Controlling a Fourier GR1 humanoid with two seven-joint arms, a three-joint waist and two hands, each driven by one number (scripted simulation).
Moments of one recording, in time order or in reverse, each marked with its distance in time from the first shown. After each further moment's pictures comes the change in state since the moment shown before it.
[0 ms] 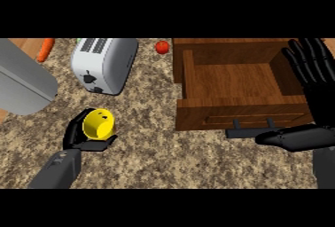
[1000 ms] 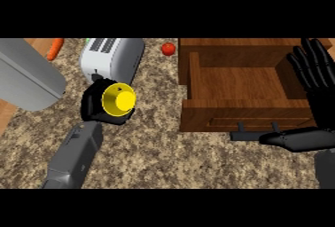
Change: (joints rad) left arm -0.121 -0.122 0.023 -0.241 0.088 0.047 0.047; right arm 0.045 -0.002 -0.024 0.024 0.013 0.004 -0.039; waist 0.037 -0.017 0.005
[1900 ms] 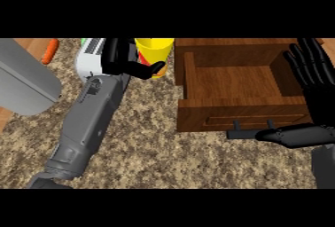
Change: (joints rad) left arm -0.307 -0.047 -0.099 -0.173 -0.017 0.177 0.410; right arm -0.023 0.005 0.006 0.024 0.010 -0.002 -0.012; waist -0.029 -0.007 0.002
